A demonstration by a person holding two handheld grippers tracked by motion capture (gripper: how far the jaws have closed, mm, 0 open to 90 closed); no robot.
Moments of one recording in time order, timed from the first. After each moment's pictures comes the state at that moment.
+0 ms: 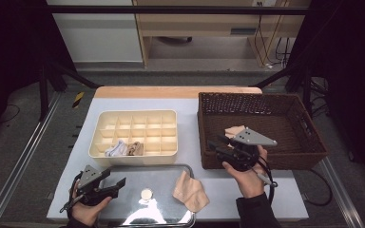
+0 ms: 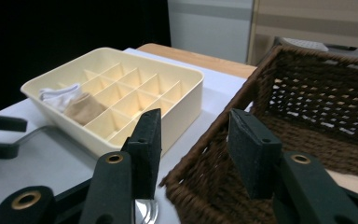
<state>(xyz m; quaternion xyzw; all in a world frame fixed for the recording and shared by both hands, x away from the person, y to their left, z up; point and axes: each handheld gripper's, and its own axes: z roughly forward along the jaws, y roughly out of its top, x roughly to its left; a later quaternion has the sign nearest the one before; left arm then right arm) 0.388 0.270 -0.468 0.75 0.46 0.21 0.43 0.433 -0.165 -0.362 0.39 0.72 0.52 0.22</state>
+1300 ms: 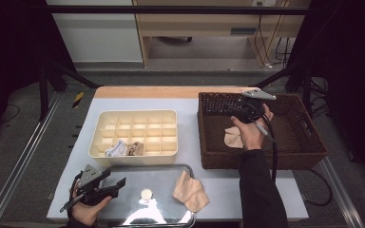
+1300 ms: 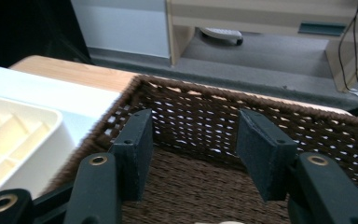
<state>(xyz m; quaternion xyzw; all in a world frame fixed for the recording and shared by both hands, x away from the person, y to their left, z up) 0.390 0.270 -0.469 0.75 0.46 0.20 0.43 0.561 -0.202 -0.352 0.50 0.68 0.44 0.30</state>
